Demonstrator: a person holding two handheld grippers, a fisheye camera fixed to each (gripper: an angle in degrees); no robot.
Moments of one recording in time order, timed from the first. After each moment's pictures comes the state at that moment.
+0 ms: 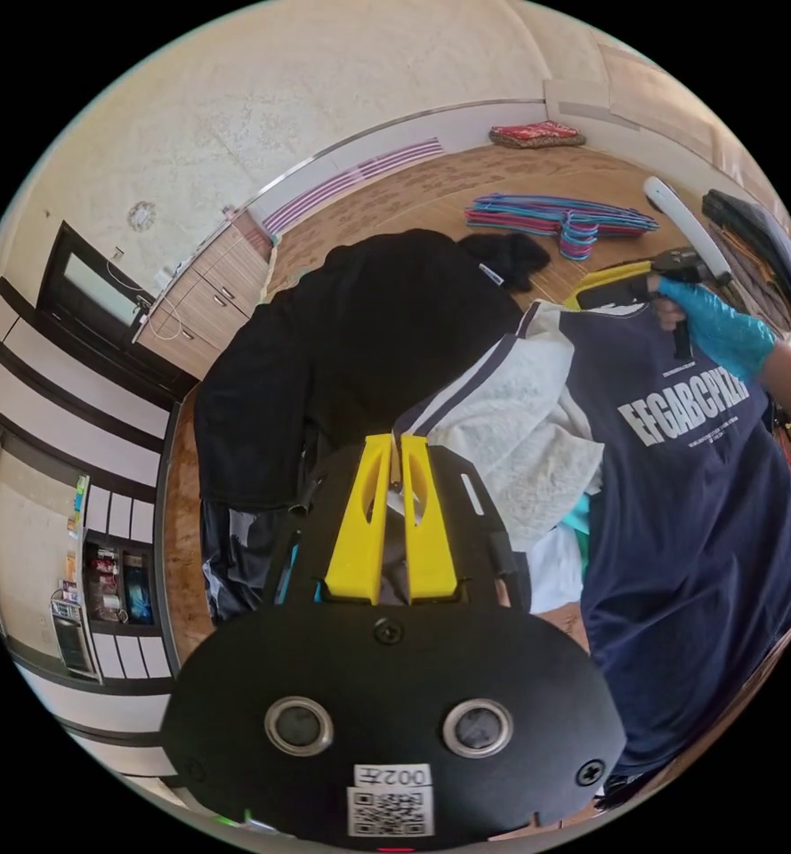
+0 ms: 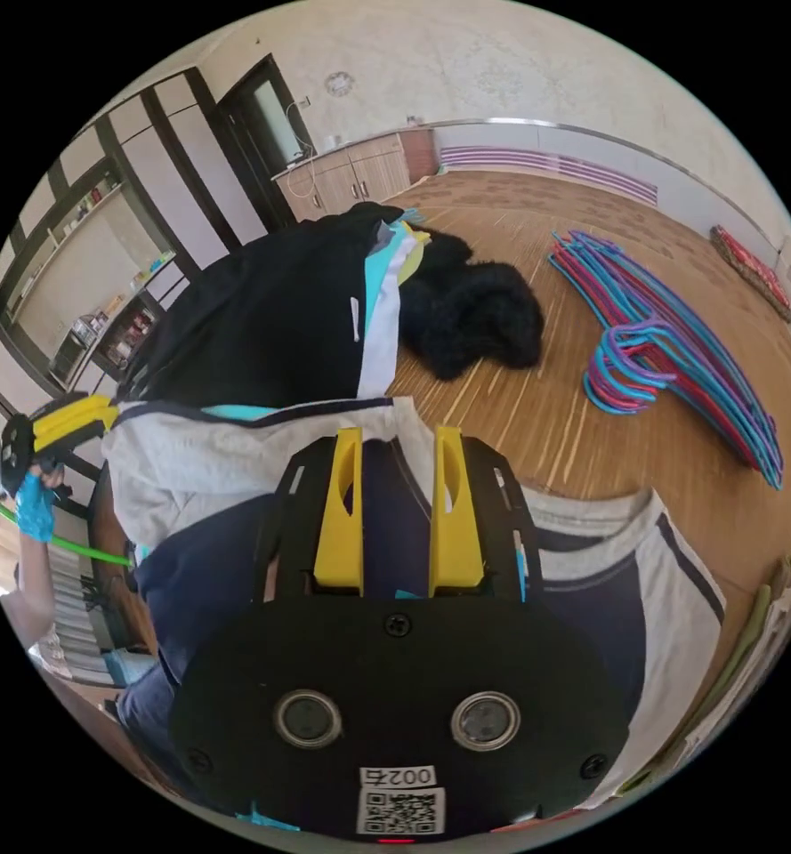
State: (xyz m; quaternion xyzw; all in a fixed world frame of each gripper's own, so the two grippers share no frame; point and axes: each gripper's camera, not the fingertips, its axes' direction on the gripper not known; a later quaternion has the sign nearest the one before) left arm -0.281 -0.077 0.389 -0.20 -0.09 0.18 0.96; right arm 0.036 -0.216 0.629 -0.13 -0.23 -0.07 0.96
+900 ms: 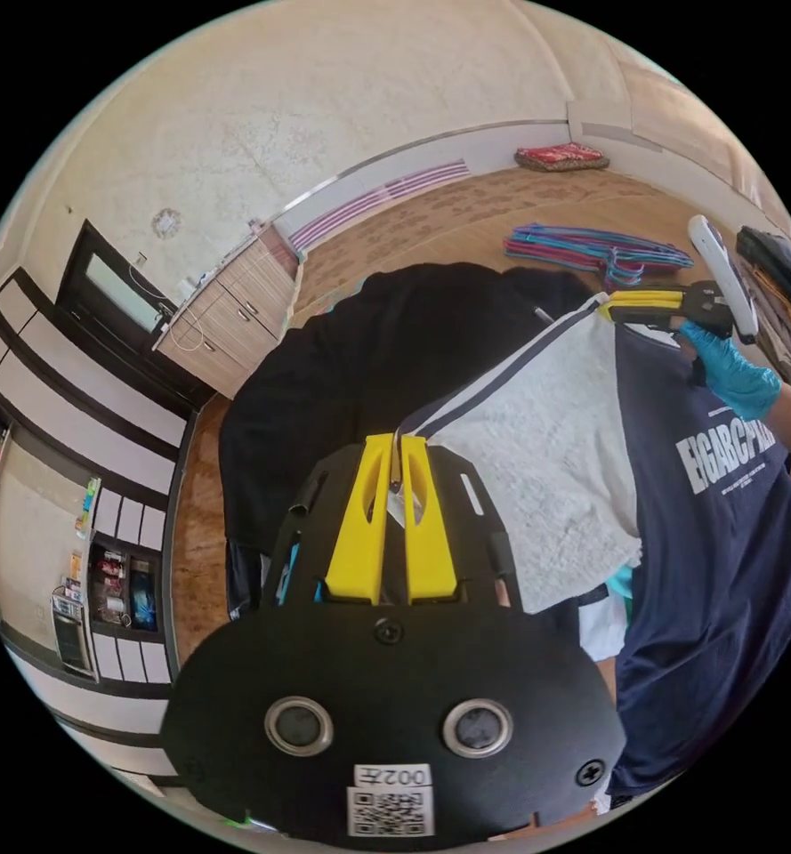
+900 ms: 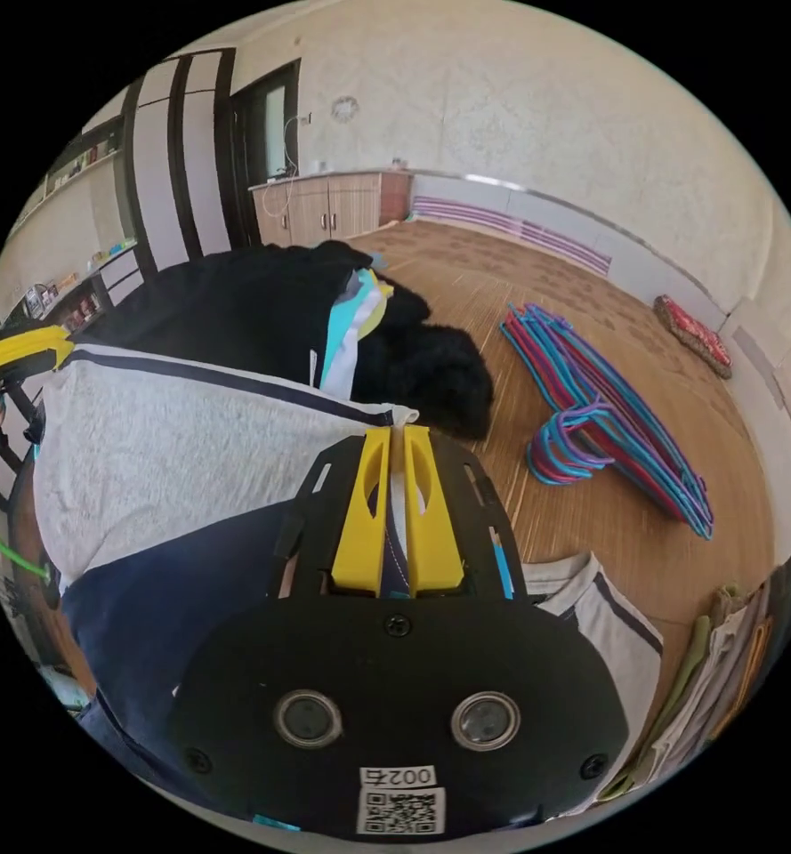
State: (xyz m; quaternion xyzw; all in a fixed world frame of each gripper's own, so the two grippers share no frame) left arm -0.331 -0.137 0.424 -0.17 -0.11 0.18 0.96; right arm -0.022 -0.239 0.633 -0.05 -0.10 -0.13 0.99
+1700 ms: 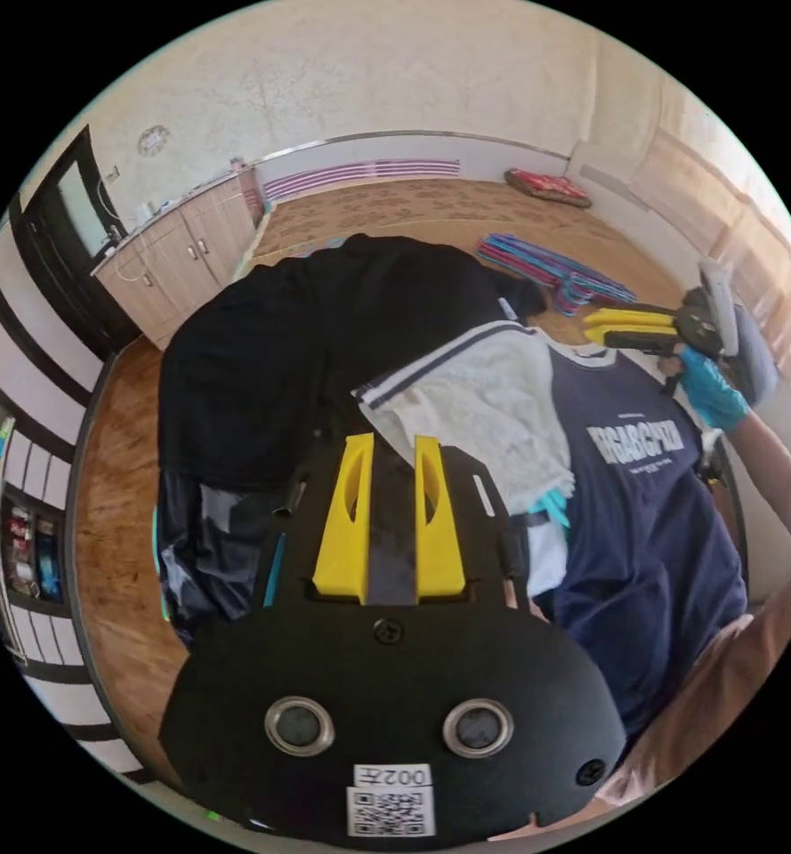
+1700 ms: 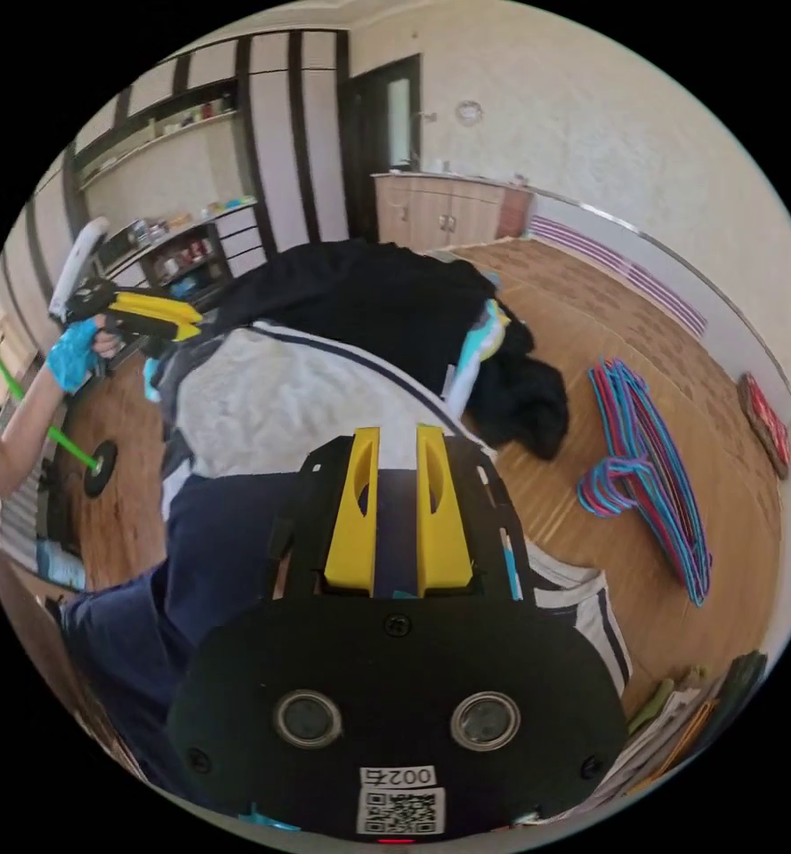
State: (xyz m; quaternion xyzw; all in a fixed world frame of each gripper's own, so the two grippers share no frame) left arm -0.425 -0.096 0.365 -0.19 0.08 0.08 0.97; right arm -0.101 -0.221 0.508 -0.03 -0.24 -0.29 0.93
